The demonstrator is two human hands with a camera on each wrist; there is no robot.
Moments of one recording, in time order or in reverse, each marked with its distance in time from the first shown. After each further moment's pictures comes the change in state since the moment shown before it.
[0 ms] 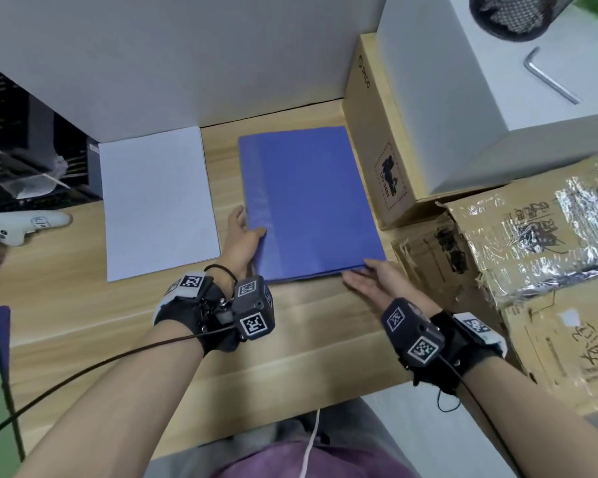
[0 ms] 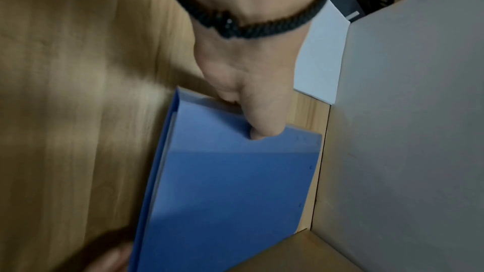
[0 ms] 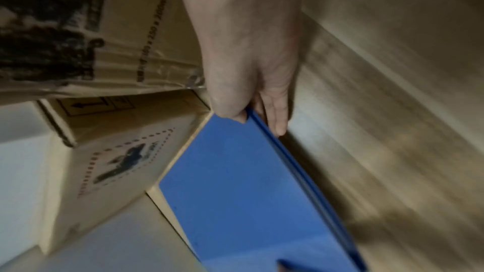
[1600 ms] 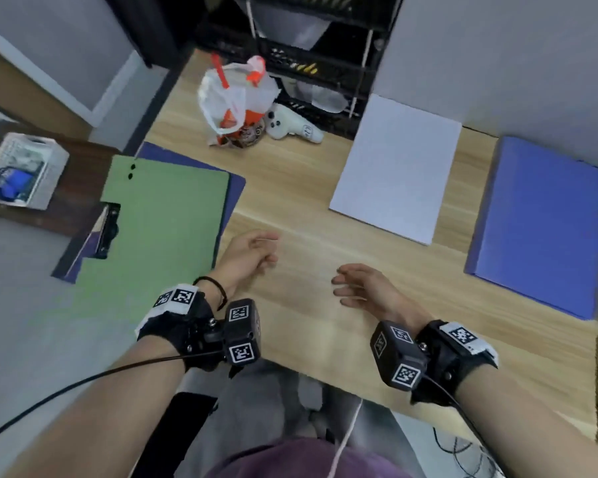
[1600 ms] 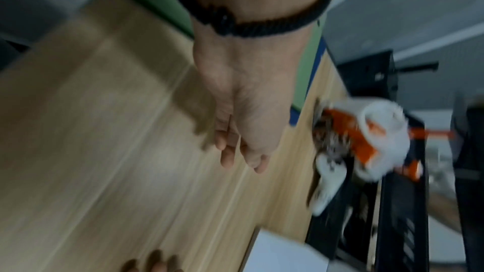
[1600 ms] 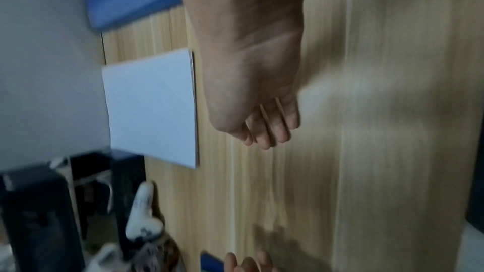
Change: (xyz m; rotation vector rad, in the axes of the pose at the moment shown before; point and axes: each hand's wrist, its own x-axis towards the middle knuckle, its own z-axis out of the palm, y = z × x) left_hand -0.126 -0.114 -0.359 -0.066 0.253 -0.040; right_hand -0.037 0.228 0.244 -0.980 -0.458 0.039
